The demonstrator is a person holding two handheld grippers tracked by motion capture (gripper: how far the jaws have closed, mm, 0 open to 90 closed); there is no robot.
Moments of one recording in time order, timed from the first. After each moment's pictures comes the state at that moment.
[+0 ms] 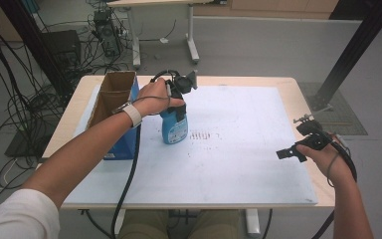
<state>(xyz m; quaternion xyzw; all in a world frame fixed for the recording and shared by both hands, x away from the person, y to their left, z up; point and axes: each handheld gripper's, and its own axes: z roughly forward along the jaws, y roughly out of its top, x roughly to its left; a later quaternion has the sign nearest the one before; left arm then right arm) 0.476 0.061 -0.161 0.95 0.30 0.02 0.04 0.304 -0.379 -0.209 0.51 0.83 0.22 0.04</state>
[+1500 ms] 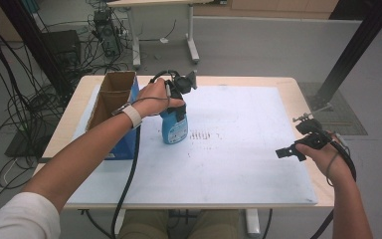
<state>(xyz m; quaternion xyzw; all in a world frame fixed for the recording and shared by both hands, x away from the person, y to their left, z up) 0.474 0.063 -0.162 0.95 0.30 0.03 0.05 0.303 -0.376 -0.207 0.51 0.83 0.22 0.05</state>
